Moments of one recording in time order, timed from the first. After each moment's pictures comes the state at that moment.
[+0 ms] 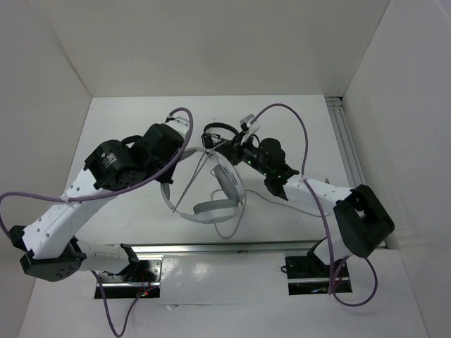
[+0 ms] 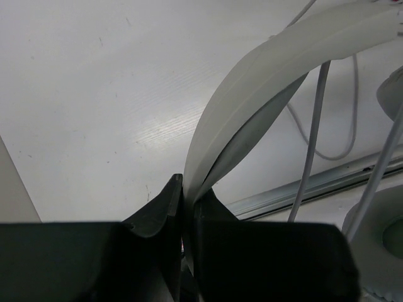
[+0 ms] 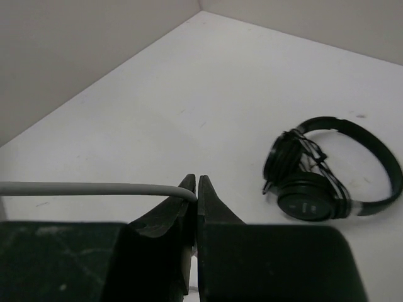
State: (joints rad) left arm -0.87 1.28 1.72 -1.38 -0.46 -0.30; right arm 0.62 1.44 0.79 0.64 -0.15 0.22
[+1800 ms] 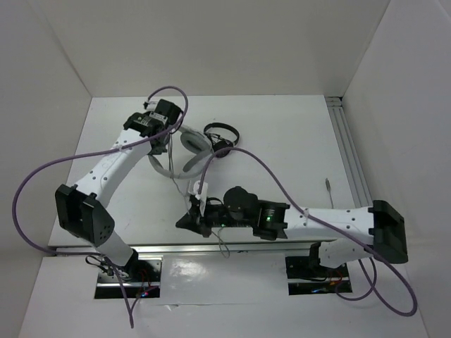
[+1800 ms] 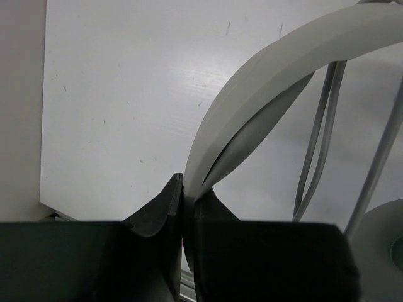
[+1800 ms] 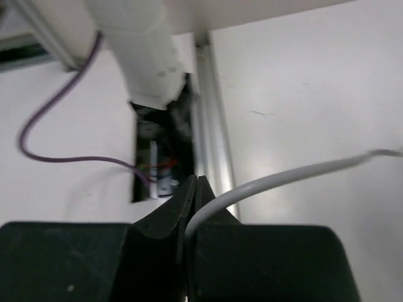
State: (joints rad) left arm -0.38 1.62 1.65 -1.14 -0.62 -0.44; right arm 1.30 1.32 0.85 0.39 -0.27 0.19
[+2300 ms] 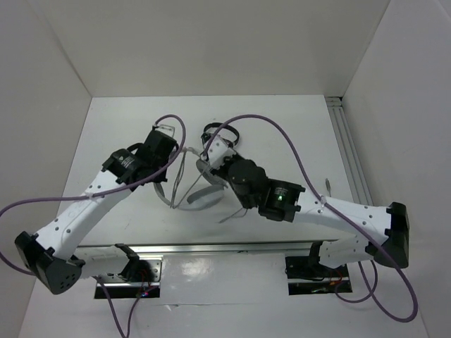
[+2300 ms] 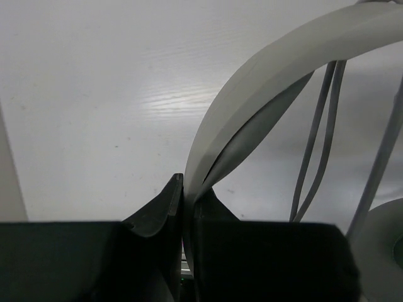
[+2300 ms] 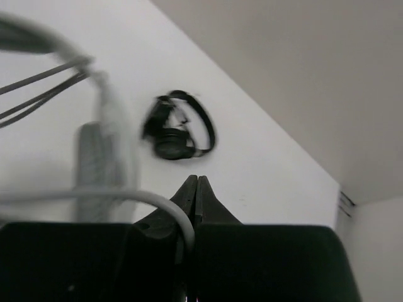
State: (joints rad) left arm -0.56 1.23 1.29 -1.07 -0.51 -0.32; right arm 1.23 1.25 1.15 -0.12 0.76 -0.34
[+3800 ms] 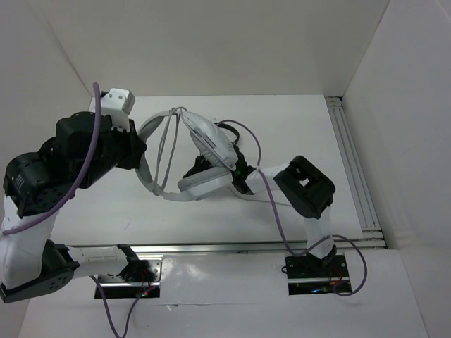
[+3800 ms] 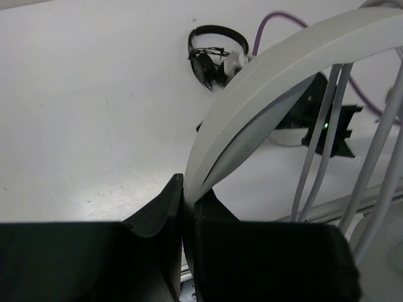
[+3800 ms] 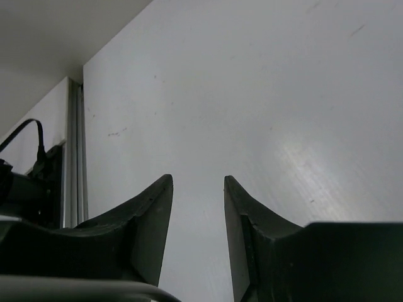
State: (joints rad) left arm -0.77 1.18 2.04 -1.39 -0.40 -0.32; right arm 0.74 1.94 1.02 0.76 -0.52 0.40
